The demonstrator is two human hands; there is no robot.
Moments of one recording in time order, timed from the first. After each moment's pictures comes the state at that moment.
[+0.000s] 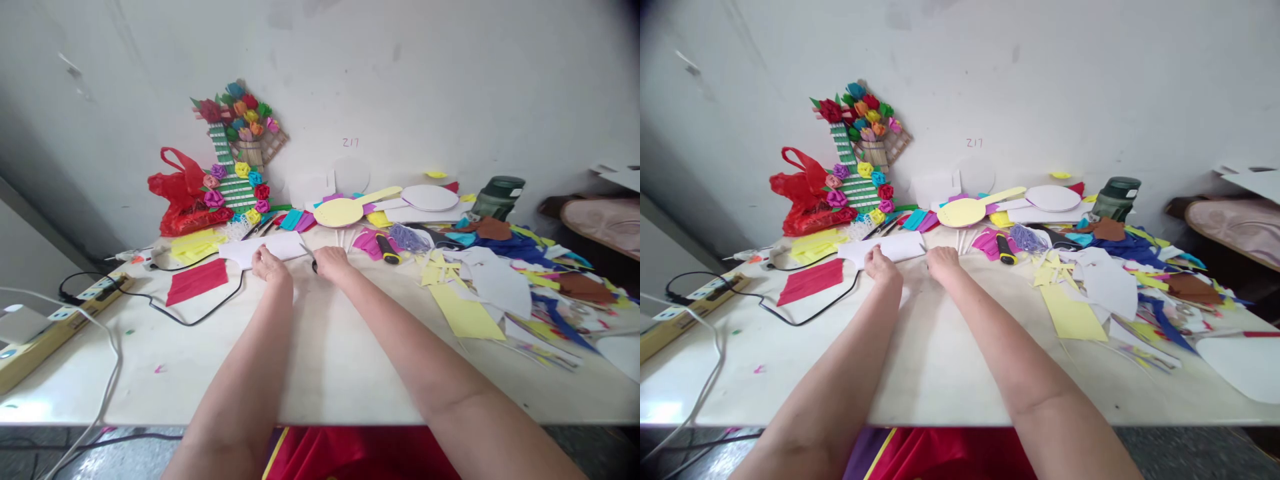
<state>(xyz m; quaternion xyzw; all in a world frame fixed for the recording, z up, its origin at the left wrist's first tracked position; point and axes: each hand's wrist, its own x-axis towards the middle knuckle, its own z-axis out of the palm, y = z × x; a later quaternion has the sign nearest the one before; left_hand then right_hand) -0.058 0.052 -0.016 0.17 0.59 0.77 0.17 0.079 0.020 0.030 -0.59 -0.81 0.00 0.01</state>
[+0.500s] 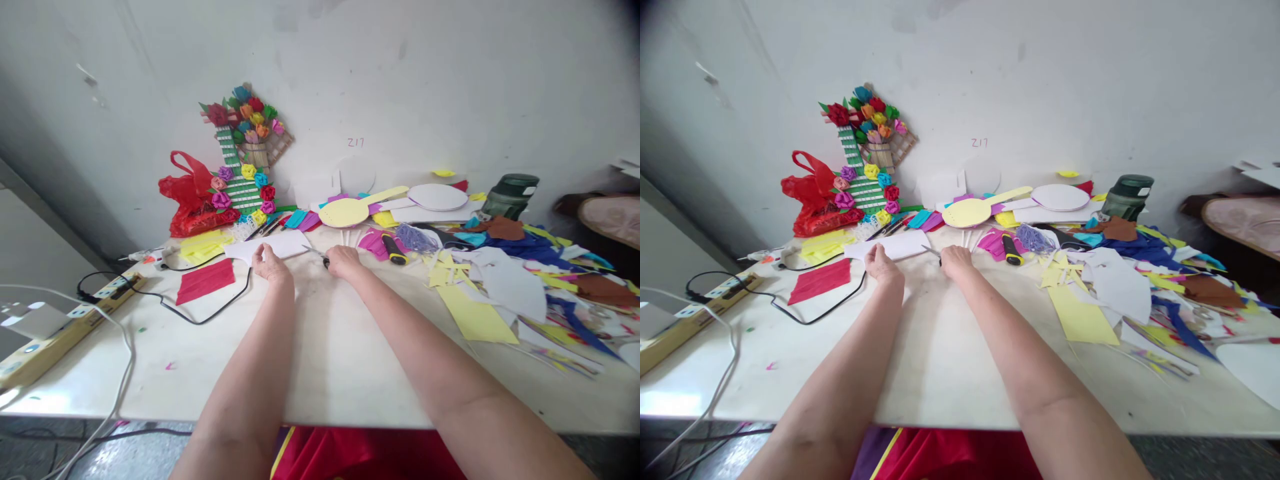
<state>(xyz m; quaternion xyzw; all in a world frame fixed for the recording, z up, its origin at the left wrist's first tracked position) -0.059 0.047 -0.009 0.16 0.52 0.83 0.16 0.094 0.027 0.025 -0.61 -0.79 -0.01 0.03</state>
